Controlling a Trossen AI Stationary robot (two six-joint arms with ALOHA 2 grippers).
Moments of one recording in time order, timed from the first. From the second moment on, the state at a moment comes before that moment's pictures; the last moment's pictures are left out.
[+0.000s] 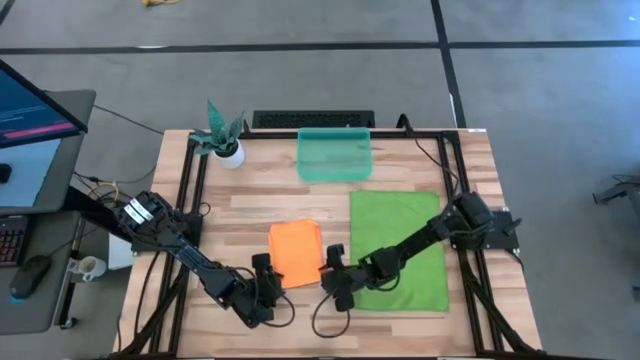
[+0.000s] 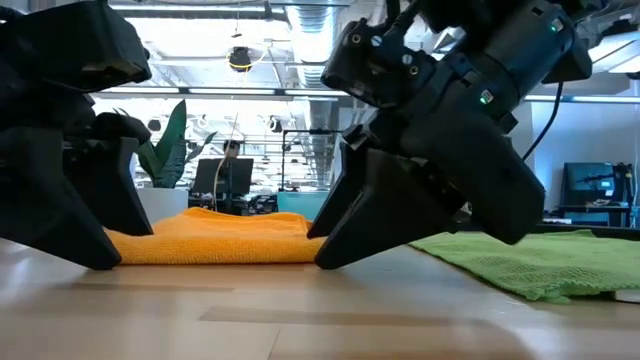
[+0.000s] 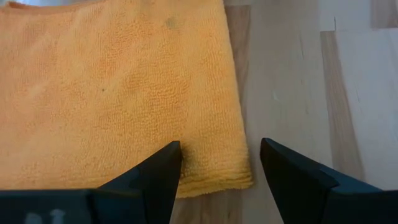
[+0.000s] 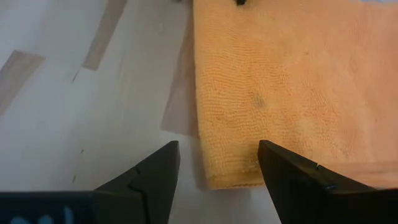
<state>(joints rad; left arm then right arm) -0.71 1.83 0.82 -0.22 -0.59 -0.69 0.42 2.06 1.12 0.05 0.35 0.01</state>
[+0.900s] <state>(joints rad) -0.66 1.83 0.82 -0.20 -0.52 -0.76 0.37 2.07 1.12 0.03 0.16 0.17</state>
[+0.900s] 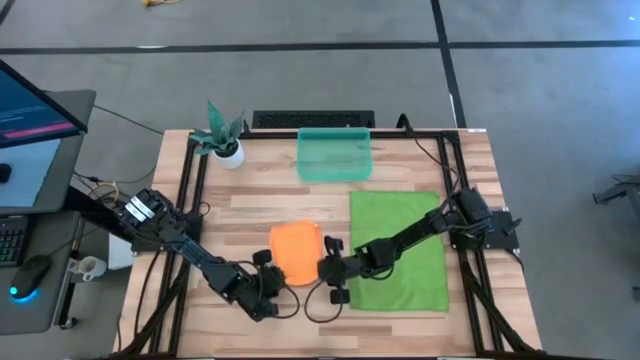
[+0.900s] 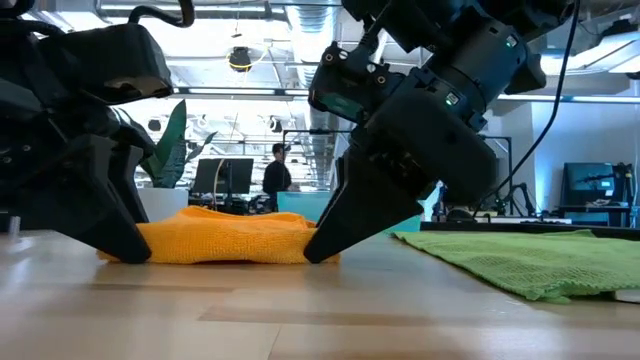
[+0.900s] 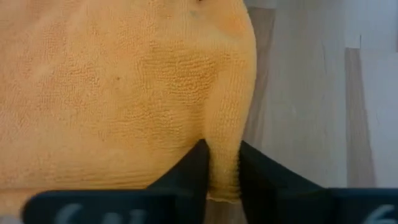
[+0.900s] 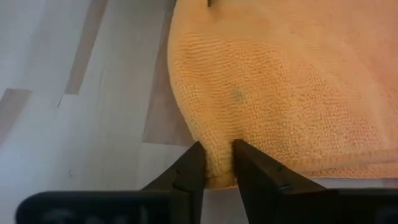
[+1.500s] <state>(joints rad) -0.65 1.83 0.96 -0.27 -0.19 -0.97 0.39 2.02 1.12 0.03 -0.14 0.41</state>
